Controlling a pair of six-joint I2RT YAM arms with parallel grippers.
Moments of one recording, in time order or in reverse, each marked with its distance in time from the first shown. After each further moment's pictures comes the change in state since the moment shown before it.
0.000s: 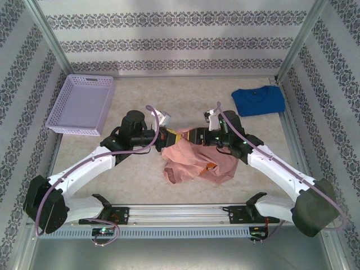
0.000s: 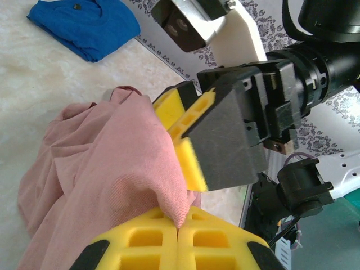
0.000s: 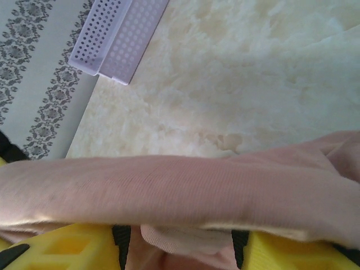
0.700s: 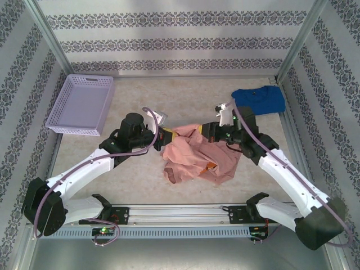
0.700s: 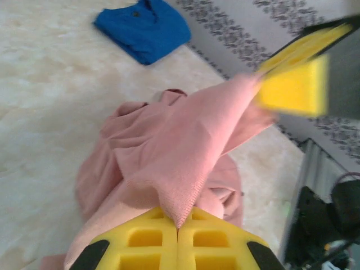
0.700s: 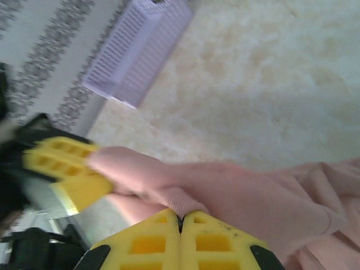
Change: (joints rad) left arm 0.000 -0.029 -0.037 -0.028 -0.212 0.011; right arm -0.098 -0.139 0.090 -0.135 -0.061 -0.100
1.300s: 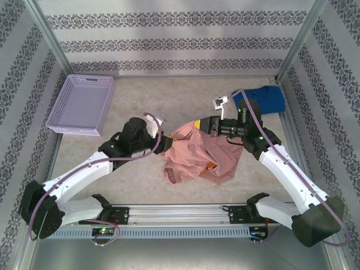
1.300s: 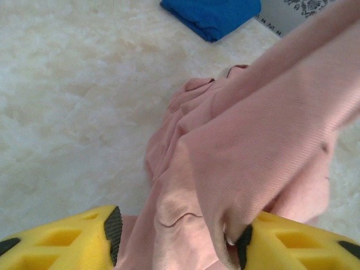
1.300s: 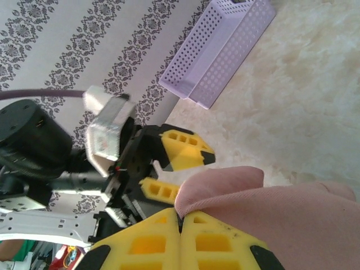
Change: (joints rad) left arm -0.072 -0.054 -0.002 -0.142 -0.263 0.116; right arm -0.050 0.044 0.049 0.100 -0.275 0.095
